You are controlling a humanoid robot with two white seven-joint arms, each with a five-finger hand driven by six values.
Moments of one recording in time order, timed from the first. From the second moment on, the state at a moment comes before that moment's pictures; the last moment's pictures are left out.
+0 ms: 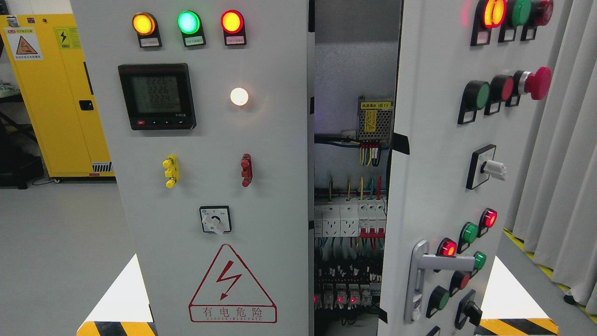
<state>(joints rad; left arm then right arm) 0.53 0.23 0.07 -1.21 0.14 -0.28 -0.68 0.06 -0.04 -0.05 -0.11 0.09 -0.02 -0.13</state>
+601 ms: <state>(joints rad) 0.33 0.30 0.29 -1.46 0.25 -0.10 -1.08 0.06 -0.03 -0.05 -0.11 0.09 -0.01 -0.13</state>
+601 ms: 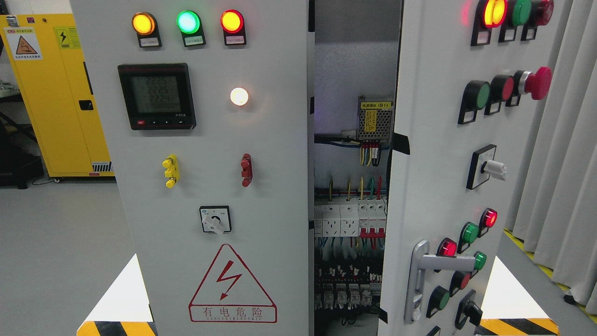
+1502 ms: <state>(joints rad) 0.16 0.64 0.33 -1.74 0.84 0.11 -1.08 0.06 -0.02 -0.05 -0.11 0.10 -0.02 -0.13</state>
